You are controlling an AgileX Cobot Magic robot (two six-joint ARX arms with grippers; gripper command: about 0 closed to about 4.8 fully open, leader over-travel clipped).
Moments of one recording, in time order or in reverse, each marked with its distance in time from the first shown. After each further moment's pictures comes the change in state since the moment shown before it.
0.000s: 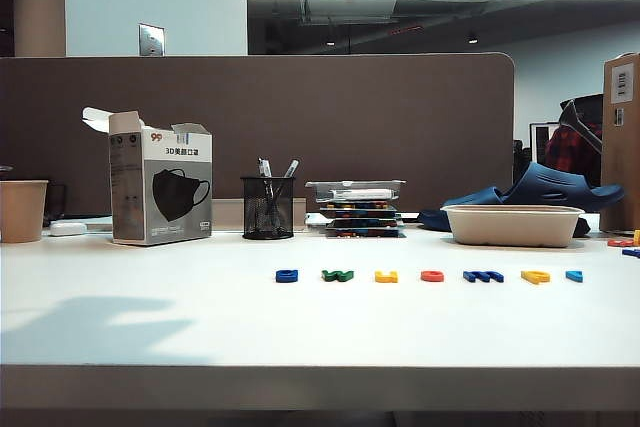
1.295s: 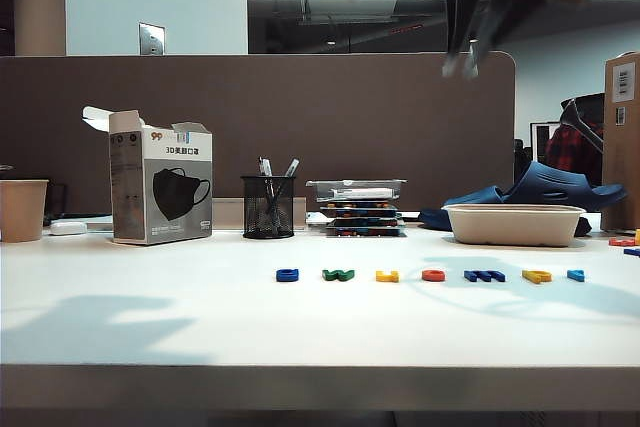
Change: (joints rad) left arm 0.000 0.000 0.000 0.000 0.000 0.000; right arm 0.450 0.990 0.464 -0.410 0.040 0.245
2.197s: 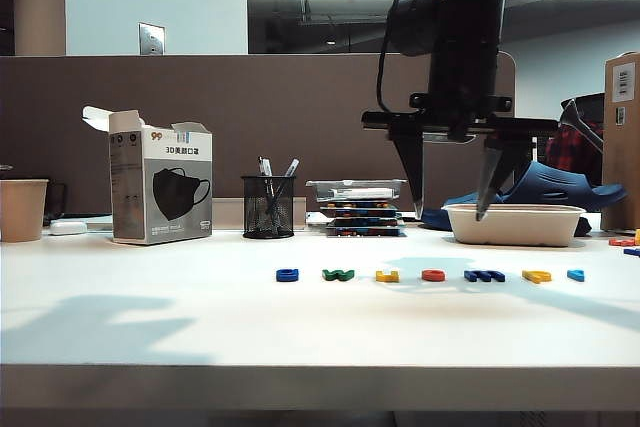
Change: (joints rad) left arm 0.000 0.000 0.000 0.000 0.000 0.000; right arm 0.057 0.308 0.000 -0.007 0.108 0.166
